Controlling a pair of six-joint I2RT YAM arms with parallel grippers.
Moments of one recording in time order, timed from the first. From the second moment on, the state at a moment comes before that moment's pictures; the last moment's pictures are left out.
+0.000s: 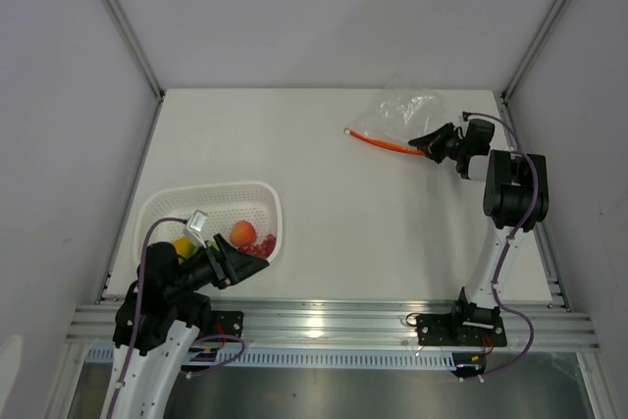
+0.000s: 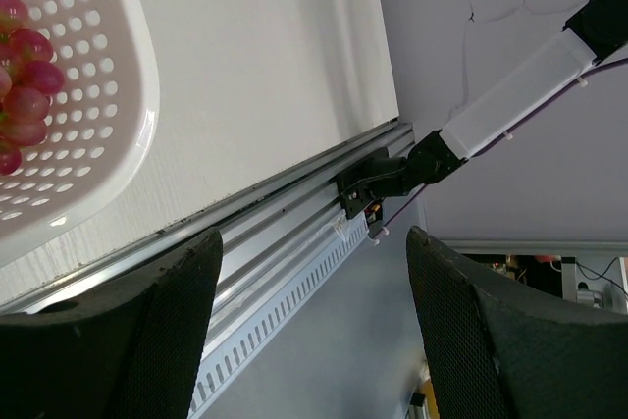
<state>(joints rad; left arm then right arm) -0.24 0.03 0.45 -0.81 0.64 -0.88 -0.14 2.13 1.20 0.45 -0.75 0.90</state>
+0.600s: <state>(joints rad) -0.24 0.14 0.45 -0.60 0.67 -0.93 0.13 1.59 0.71 0.66 -0.77 1.36</state>
